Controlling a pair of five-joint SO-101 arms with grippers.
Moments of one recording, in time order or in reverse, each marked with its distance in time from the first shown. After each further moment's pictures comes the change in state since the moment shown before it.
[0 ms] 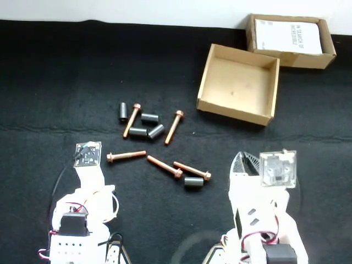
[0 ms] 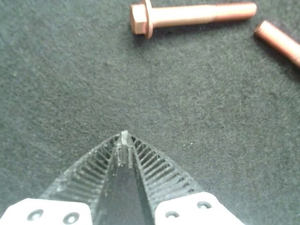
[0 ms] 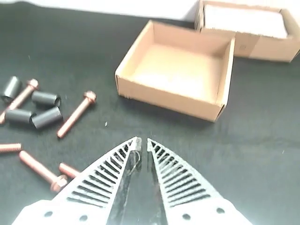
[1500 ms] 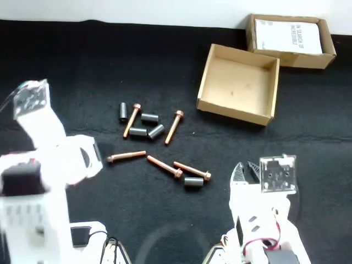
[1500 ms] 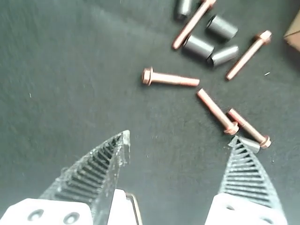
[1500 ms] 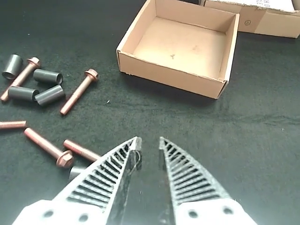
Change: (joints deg) left arm -6.9 54.9 -74.5 24.6 9.5; right arm 0.1 -0.7 -1.2 8.1 0.0
